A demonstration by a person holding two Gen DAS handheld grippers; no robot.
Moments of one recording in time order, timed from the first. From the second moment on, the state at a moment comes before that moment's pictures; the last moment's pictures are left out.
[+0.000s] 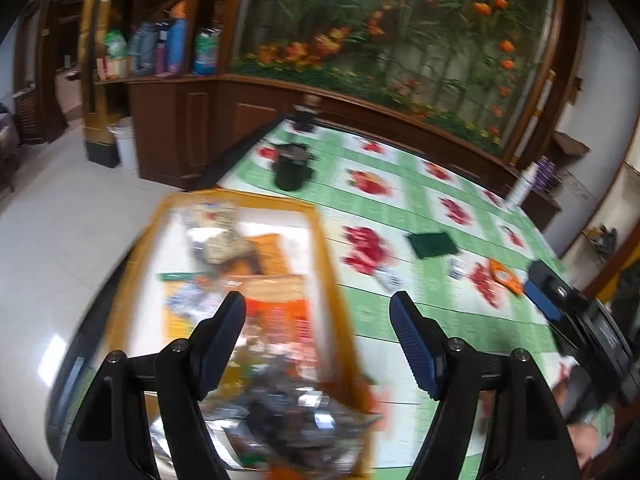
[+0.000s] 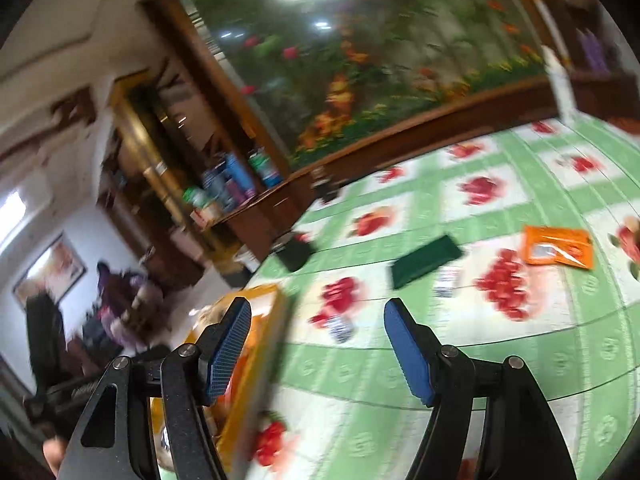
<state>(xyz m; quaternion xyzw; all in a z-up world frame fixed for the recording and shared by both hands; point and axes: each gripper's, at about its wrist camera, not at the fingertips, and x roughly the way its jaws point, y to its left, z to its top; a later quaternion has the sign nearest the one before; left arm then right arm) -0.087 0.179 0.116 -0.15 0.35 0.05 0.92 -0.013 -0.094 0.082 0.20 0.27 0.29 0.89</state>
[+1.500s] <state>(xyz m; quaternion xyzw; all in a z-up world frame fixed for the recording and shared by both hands) 0.070 0.081 0.021 -0.13 0.43 0.05 0.89 0.080 -0.130 0.034 0.21 0.44 0.20 0.85</state>
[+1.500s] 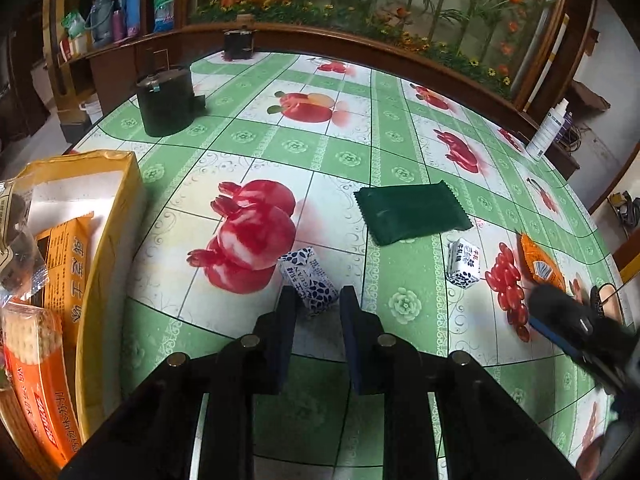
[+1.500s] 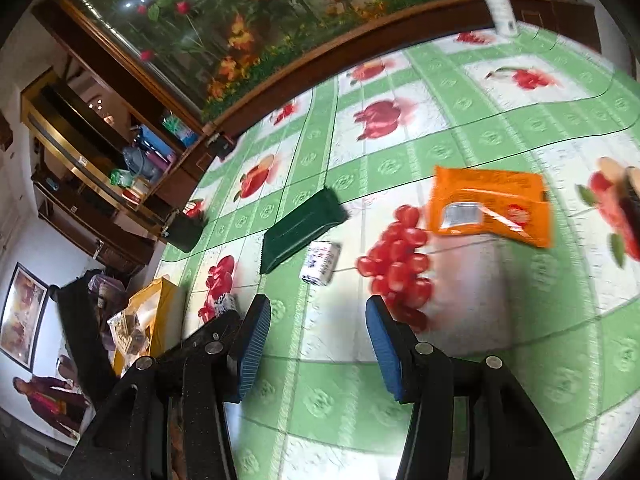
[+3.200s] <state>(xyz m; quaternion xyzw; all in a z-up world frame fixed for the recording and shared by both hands) 0.048 0.045 0.037 -0.02 0.37 0.05 0.93 0.044 -0.119 0.029 0.09 0.43 0.19 0.88</state>
